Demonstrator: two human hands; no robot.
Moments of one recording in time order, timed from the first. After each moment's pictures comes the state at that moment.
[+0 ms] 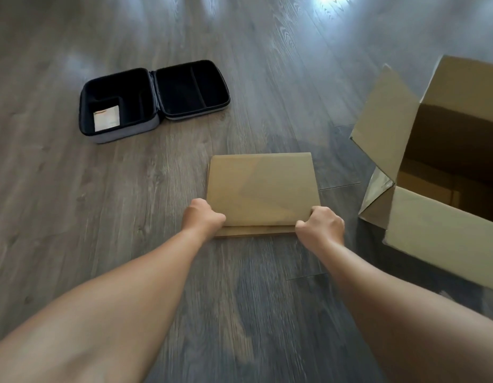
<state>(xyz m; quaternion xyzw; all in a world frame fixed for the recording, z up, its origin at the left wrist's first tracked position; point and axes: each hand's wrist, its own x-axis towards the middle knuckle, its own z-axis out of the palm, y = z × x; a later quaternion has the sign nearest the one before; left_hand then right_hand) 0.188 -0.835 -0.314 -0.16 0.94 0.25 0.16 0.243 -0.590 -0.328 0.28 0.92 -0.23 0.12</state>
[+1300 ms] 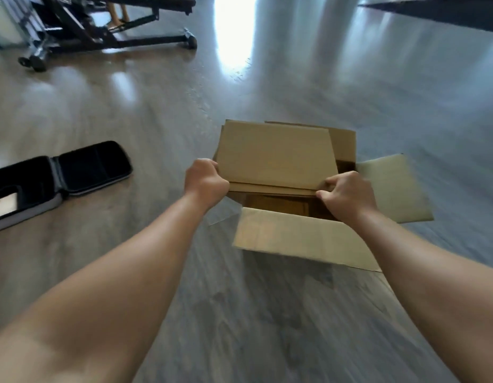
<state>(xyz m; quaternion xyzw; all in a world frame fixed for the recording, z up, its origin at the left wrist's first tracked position) 0.208 -0.583 -0.130 0.12 0.93 0.36 0.01 0.365 -0.340 -0.127 0.27 0.93 -0.20 -0.13</state>
